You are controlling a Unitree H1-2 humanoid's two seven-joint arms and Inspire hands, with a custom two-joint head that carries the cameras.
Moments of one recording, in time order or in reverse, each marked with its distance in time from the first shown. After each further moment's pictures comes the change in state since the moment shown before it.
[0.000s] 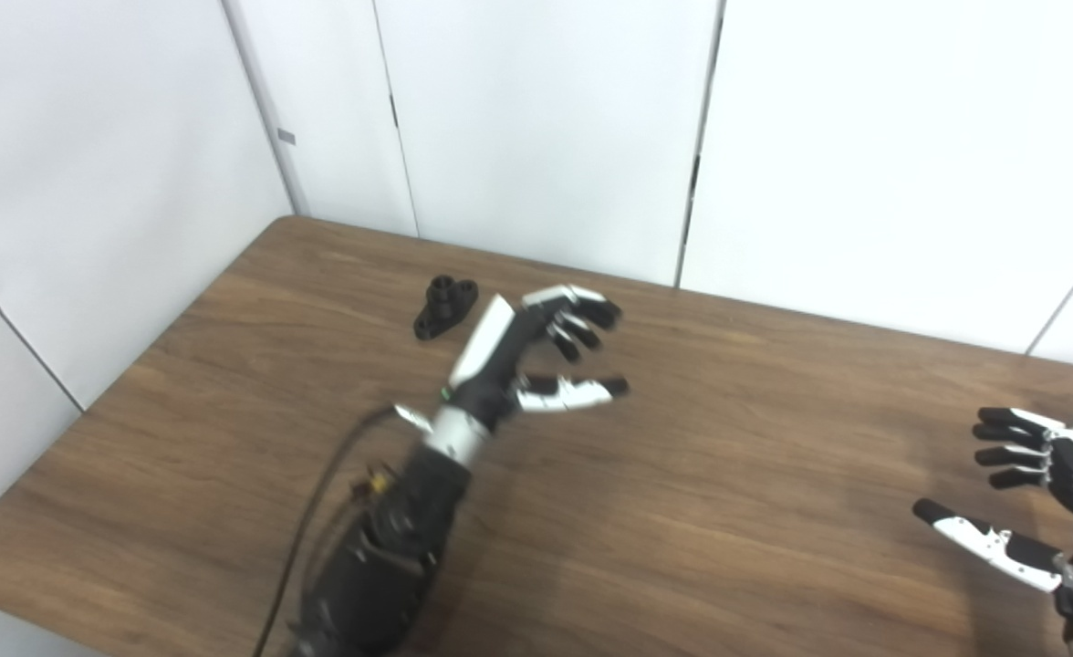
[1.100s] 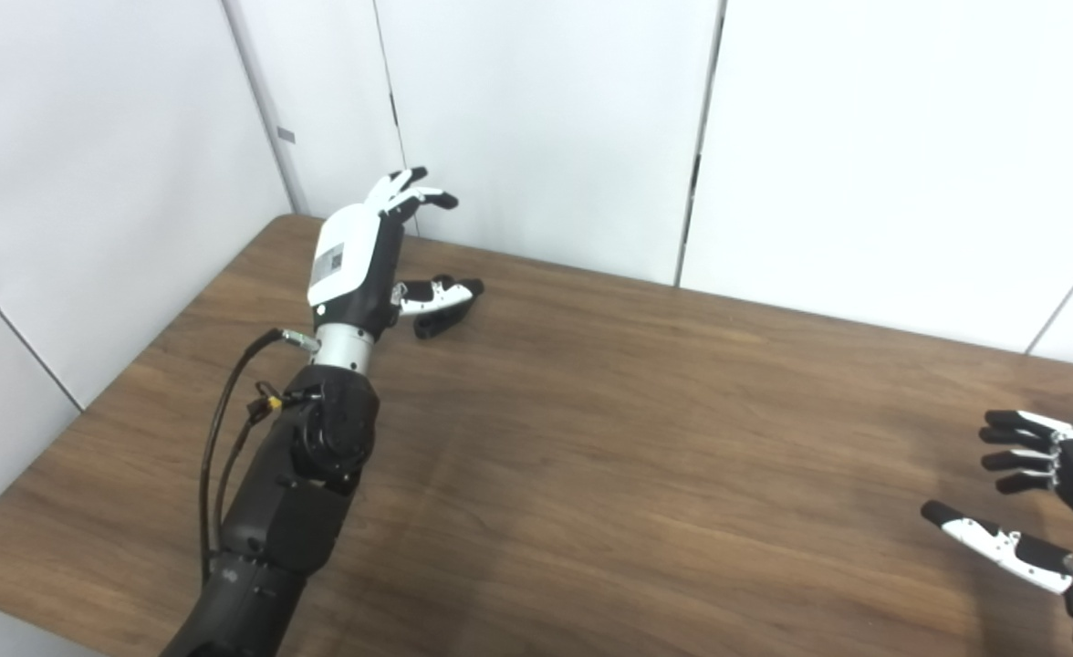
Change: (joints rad) left arm -0.054 0.140 0.115 0.035 0.369 0.219 0.237; right arm 0.000 -0.015 -0.006 -0.004 0.015 0.011 0.016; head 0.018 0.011
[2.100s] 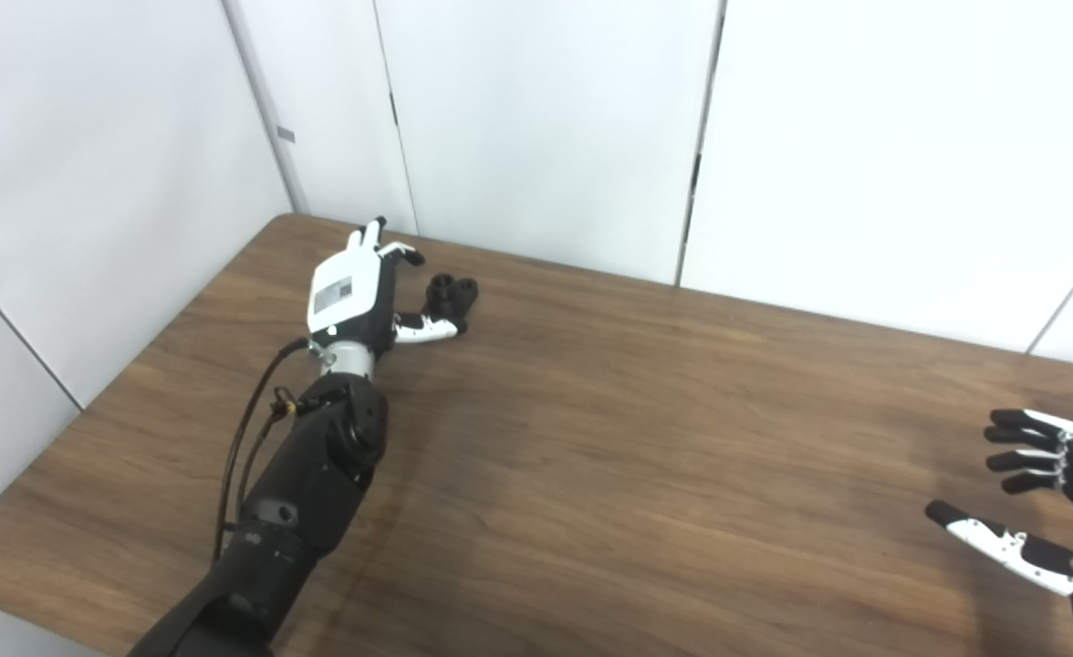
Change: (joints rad) left arm -0.073 0.047 -0.151 0.299 0.106 0.183 0.079; right arm 0.011 -0.002 -0.001 -0.032 0.000 0.003 0.003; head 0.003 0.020
